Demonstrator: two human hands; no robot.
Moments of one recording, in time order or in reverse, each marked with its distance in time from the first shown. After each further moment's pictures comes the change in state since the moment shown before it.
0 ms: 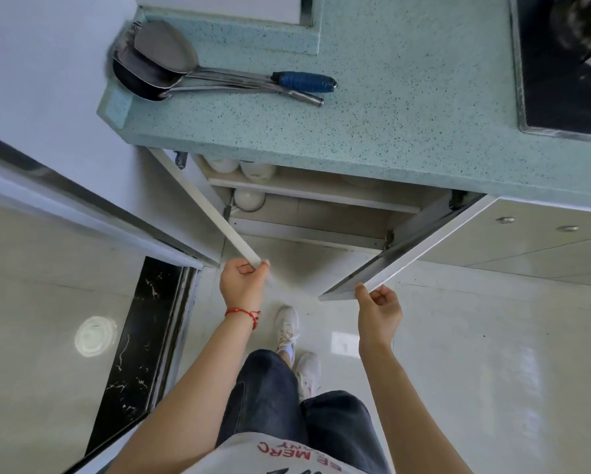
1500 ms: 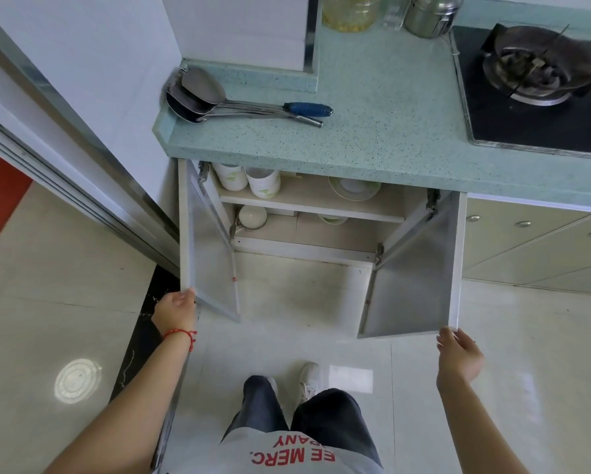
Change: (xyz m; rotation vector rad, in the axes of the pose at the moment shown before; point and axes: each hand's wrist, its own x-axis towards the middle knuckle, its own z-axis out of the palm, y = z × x) left_hand -0.005 -0.053 -0.162 0.213 0.144 -0.046; right_hand -0.021 0.057 -0.149 0.082 0.342 0.078
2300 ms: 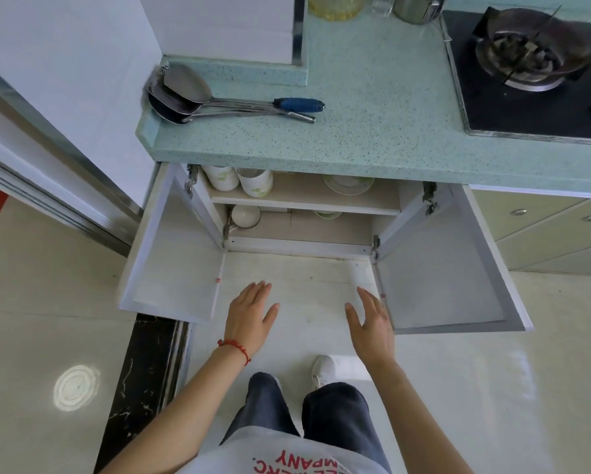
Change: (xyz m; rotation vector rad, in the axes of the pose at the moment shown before) left_hand -0.055 0.021 0.058 0.578 -0.558 0.751; right_hand -0.086 0.008 0.081 -0.726 -0.517 -0.707
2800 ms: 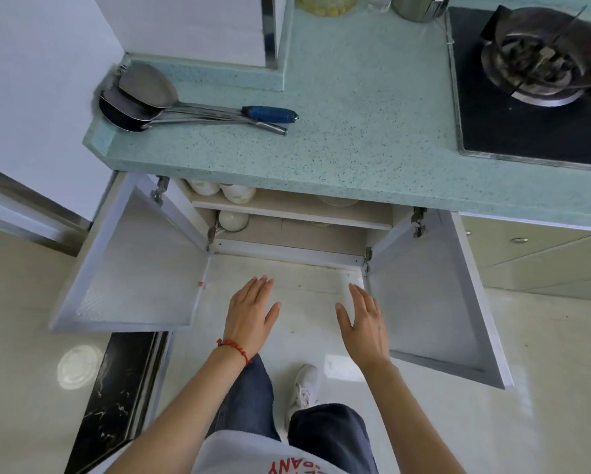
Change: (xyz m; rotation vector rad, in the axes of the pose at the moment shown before) left_hand 0.073 0.074 0.035 0.094 0.033 -0.002; right_hand 0.097 0.036 -0.044 -0.149 -0.086 -0.152
